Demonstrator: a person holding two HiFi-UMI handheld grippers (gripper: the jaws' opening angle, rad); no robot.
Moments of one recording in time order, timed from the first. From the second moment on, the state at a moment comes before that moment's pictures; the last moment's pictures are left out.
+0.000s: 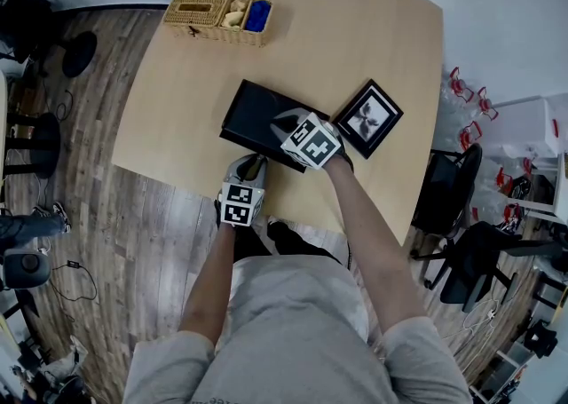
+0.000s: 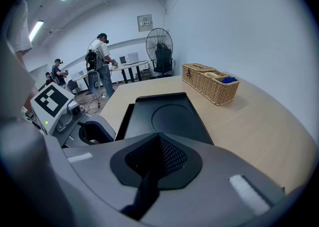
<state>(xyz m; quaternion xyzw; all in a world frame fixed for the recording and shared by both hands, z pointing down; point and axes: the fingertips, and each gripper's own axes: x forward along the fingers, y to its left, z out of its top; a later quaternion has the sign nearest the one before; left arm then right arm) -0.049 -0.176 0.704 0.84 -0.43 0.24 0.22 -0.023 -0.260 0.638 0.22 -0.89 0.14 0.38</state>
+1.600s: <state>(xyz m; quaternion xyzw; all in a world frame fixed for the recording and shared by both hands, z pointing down) -0.049 -0.179 0.691 0.84 -0.43 0.24 0.24 -0.019 -0.260 0.635 0.22 -0.89 0.14 0.37</state>
